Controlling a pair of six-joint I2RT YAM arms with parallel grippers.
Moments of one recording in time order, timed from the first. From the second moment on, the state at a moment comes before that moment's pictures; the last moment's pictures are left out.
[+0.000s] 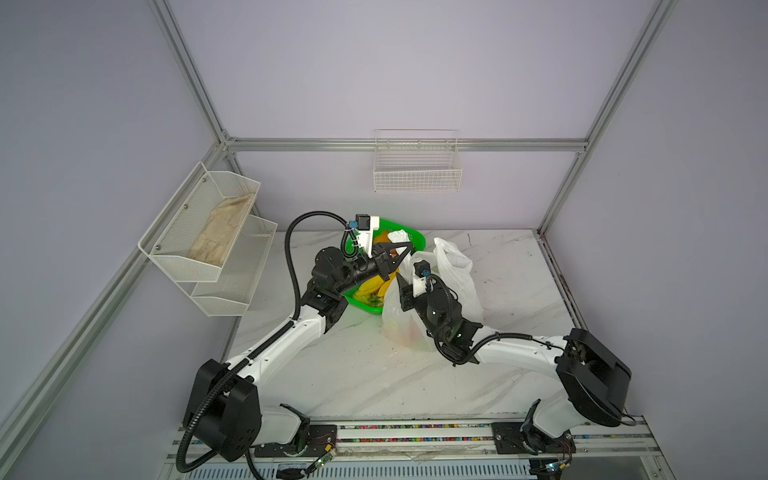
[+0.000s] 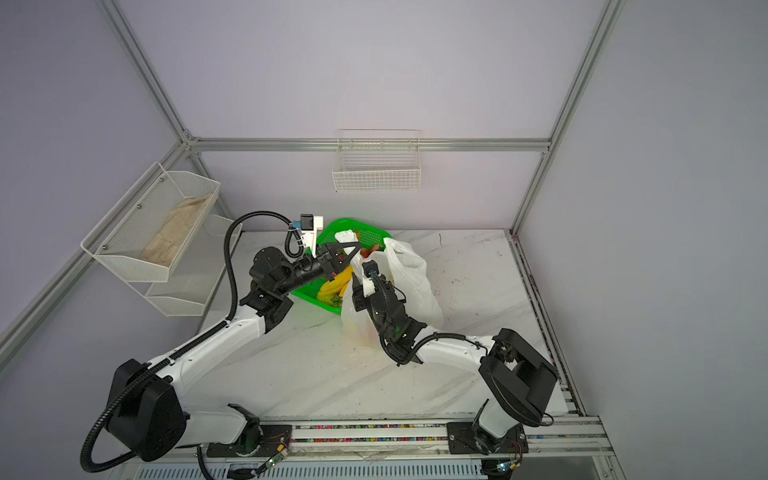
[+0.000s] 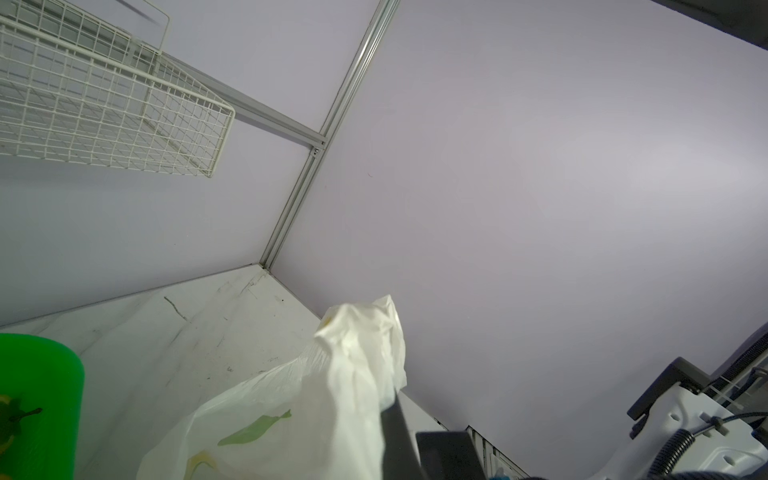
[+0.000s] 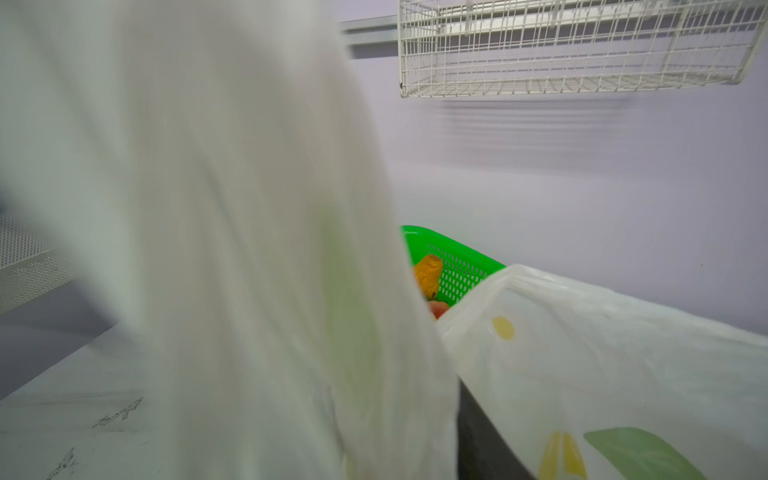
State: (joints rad) left arm -0.46 1.36 1.02 0.56 0.60 -0.66; right arm 0.94 1.56 0.86 0.67 0.47 0.07
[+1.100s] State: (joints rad) left arm -0.38 1.36 1.02 0.34 0.52 -0.54; right arm 0.69 1.10 1.22 -0.19 -0.02 -0.04
